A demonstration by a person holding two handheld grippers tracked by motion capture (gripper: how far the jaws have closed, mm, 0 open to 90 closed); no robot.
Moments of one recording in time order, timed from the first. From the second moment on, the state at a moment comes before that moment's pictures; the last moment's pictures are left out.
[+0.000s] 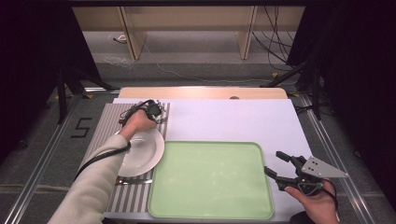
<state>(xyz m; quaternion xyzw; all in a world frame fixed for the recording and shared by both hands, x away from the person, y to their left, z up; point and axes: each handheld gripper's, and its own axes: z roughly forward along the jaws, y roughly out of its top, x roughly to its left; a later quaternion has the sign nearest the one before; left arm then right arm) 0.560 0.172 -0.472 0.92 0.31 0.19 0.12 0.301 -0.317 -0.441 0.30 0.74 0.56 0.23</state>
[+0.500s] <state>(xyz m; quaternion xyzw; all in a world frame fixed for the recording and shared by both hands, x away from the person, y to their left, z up) 0.570 0.168 -0.473 0.92 0.32 0.20 0.11 0.301 -0.318 -0.441 0.30 0.74 0.56 0.23</state>
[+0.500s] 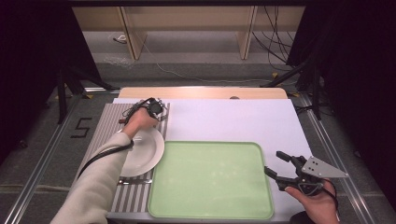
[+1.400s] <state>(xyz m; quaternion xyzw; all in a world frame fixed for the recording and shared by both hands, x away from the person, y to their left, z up) 0.576 0.184 -0.462 0.91 0.33 0.20 0.13 0.302 -0.318 -0.442 0.30 0.74 0.56 0.23</state>
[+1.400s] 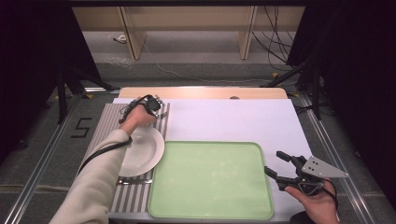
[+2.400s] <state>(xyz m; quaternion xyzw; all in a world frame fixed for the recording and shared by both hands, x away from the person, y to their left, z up) 0.586 0.230 -0.469 0.93 0.32 0.18 0.10 0.302 -0.318 -0.442 0.30 0.74 0.55 0.23</state>
